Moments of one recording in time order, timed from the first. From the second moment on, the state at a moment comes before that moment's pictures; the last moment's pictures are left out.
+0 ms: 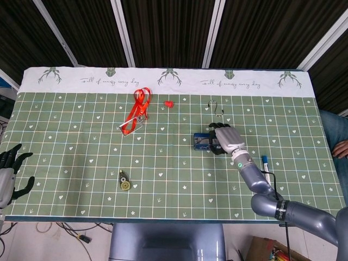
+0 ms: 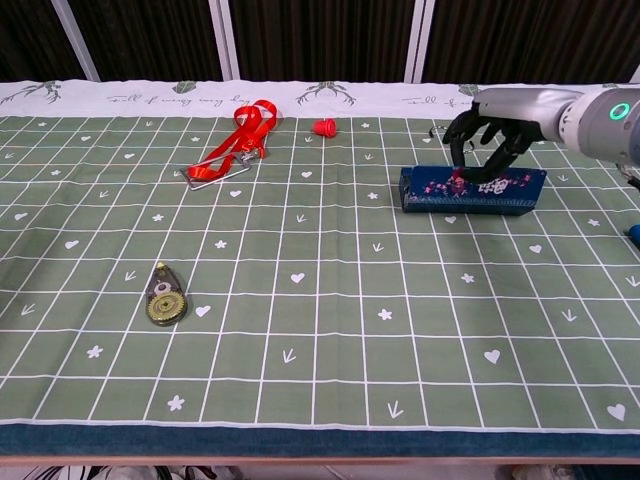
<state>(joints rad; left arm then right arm) -0.12 -1.07 -0.07 -1.72 1.35 1.38 0.03 0.84 -1.48 0.27 -1.35 -0.86 0.73 -0.25</state>
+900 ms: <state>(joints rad) -0.12 -1.07 -0.07 -1.72 1.35 1.38 0.02 0.96 -1.53 0.28 -1.22 -0.66 0.70 -0.34</state>
